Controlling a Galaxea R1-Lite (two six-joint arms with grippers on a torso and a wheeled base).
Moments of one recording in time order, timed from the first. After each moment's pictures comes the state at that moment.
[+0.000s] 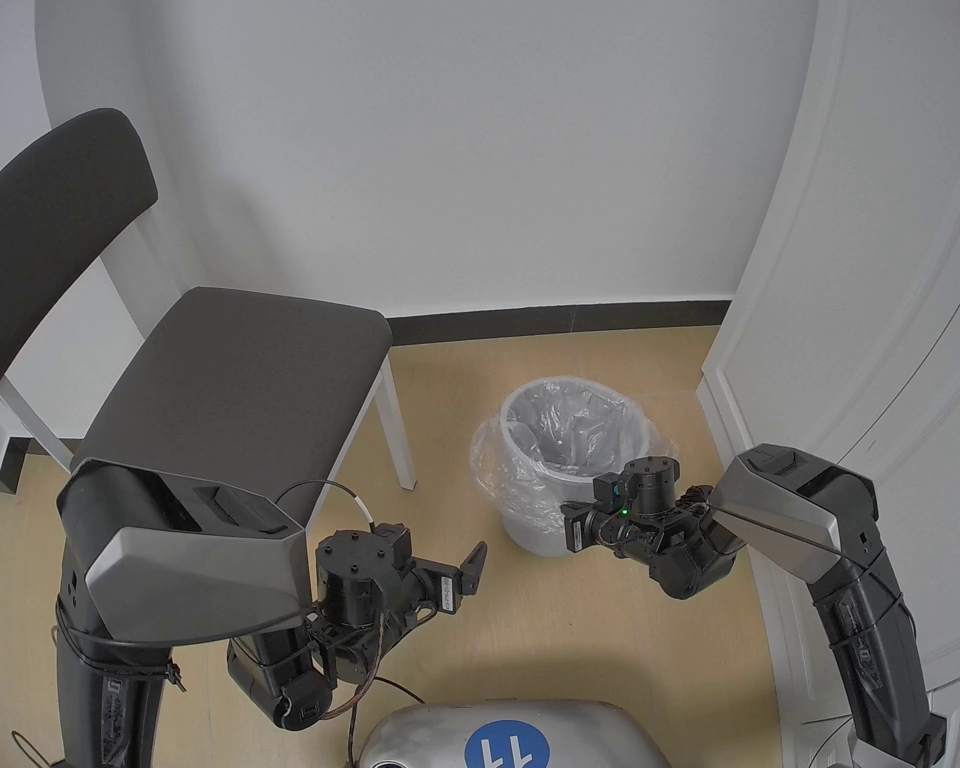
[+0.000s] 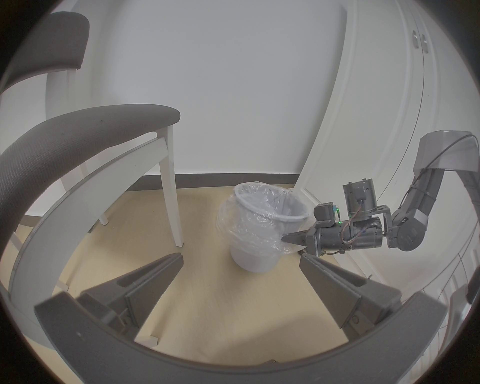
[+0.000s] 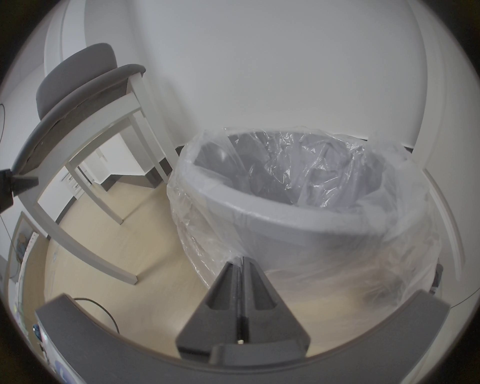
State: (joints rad) left arm -0.65 2.36 -0.57 -1.54 0.25 -0.16; right arm 0.38 2.69 -1.34 -0.96 0.10 -0.01
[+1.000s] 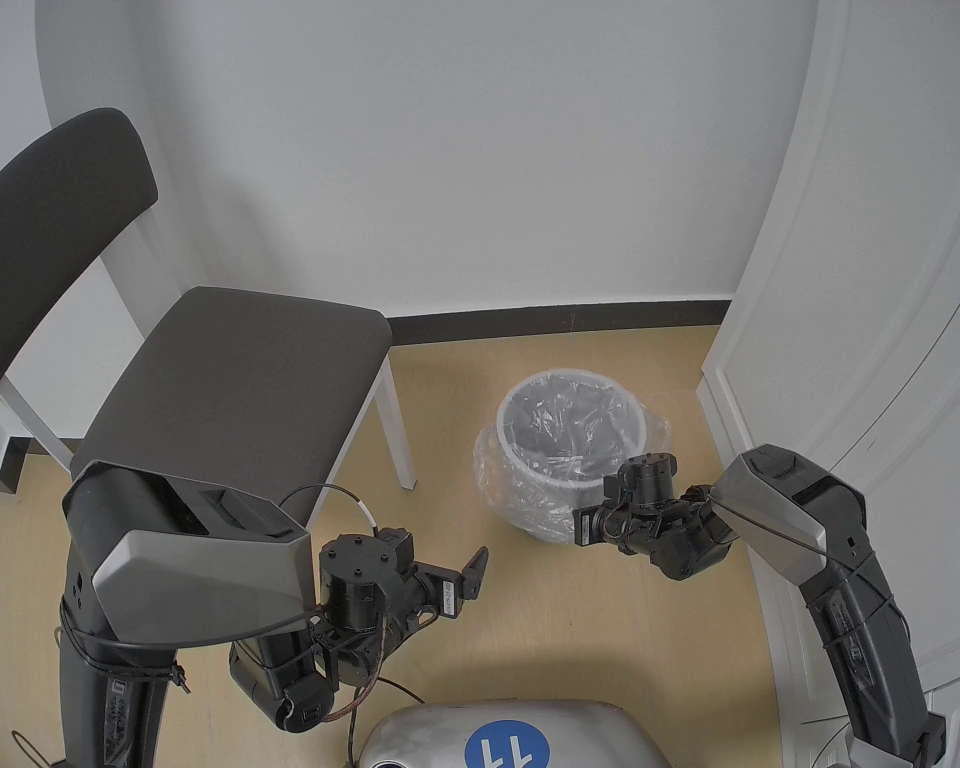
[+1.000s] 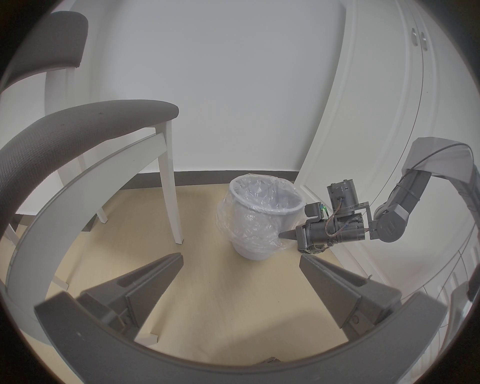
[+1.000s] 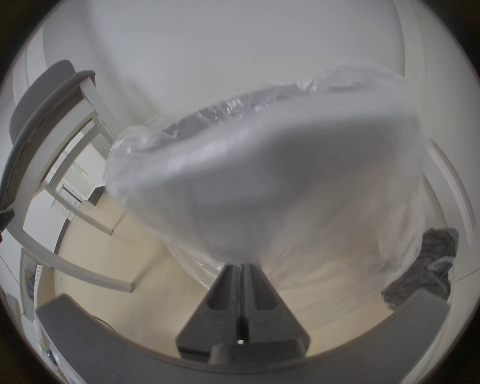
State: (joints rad) left arm -0.66 2.37 -0.57 -1.54 0.25 -0.16; right arm 0.33 2.78 -1.54 -0.73 0.10 0.12
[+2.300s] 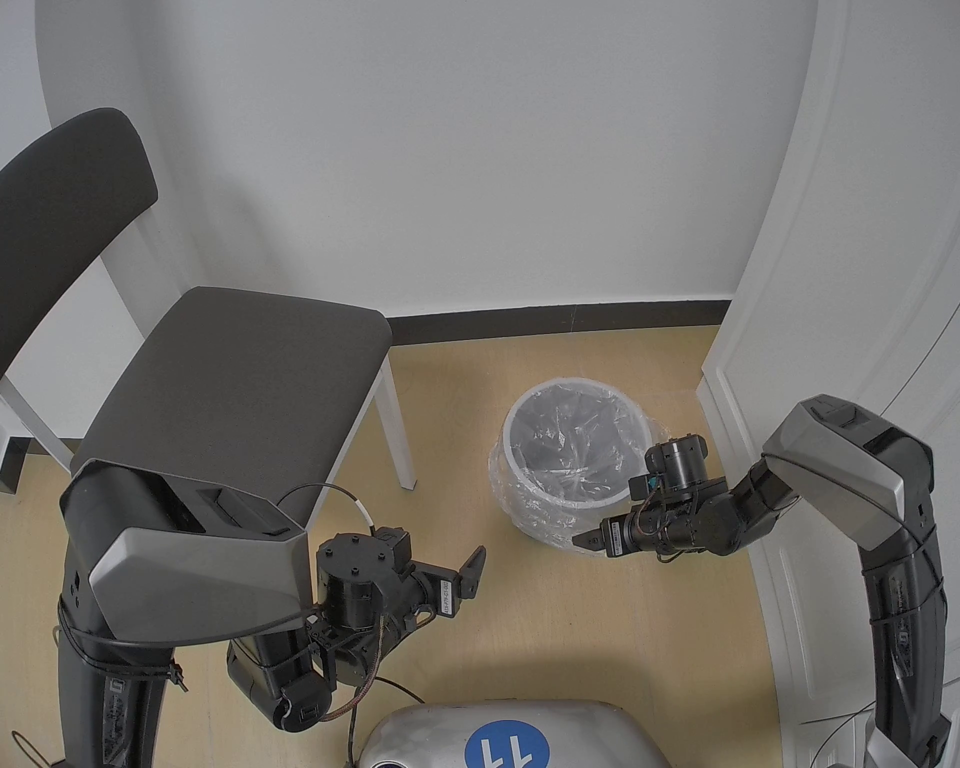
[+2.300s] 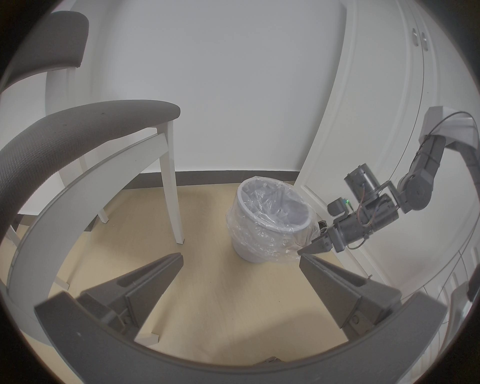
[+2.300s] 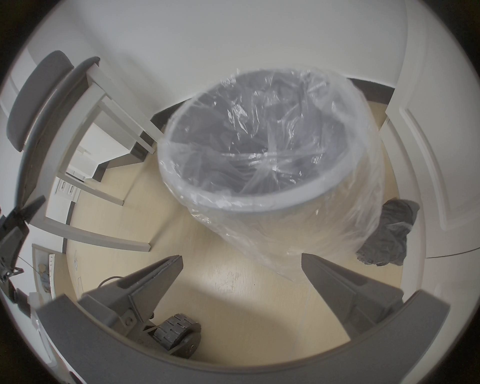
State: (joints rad) left arm -0.65 2.37 -0.56 -1.54 0.25 -0.16; right arm 0.32 2.50 -1.28 -0.46 0.14 0.08
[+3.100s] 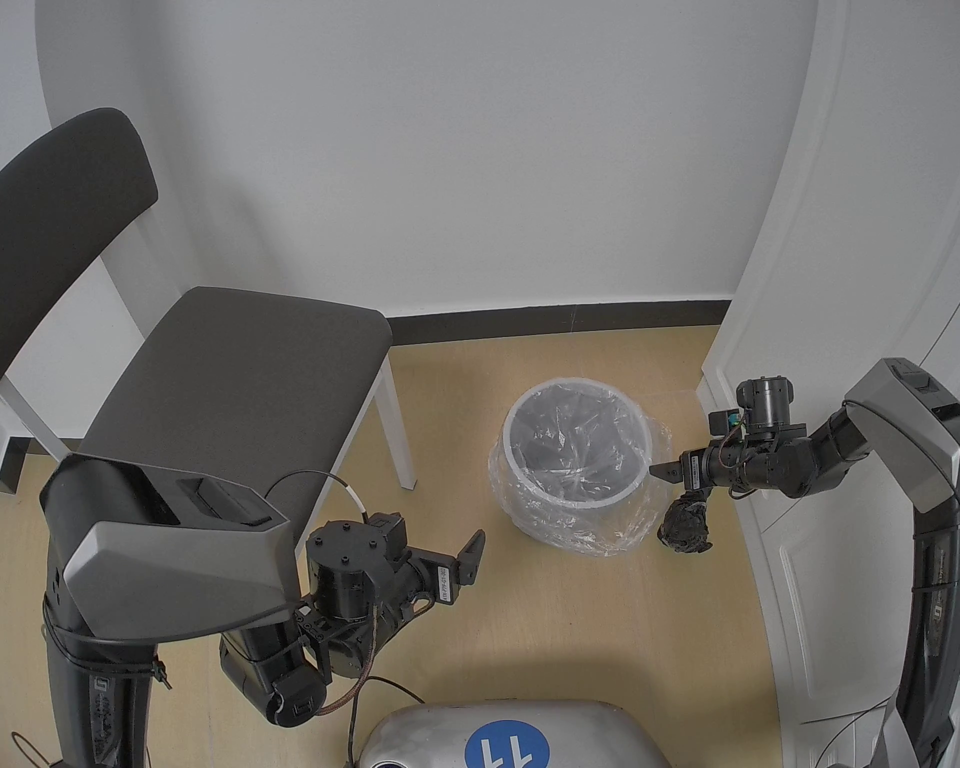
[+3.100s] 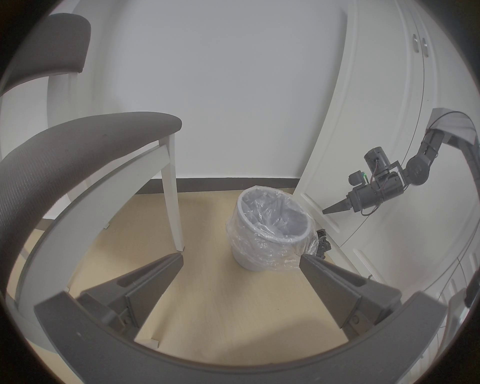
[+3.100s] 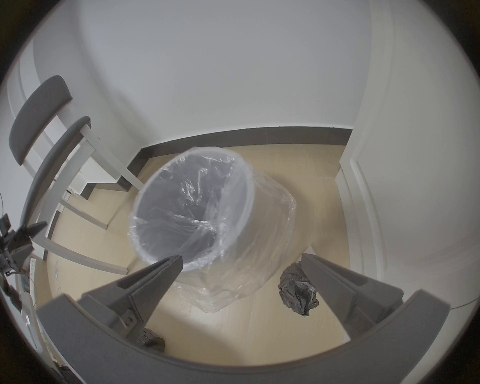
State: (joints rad) left arm -0.65 2.33 -0.56 -1.54 0.25 -0.16; right arm 0.09 2.37 -1.30 -0.47 0.21 -0.07
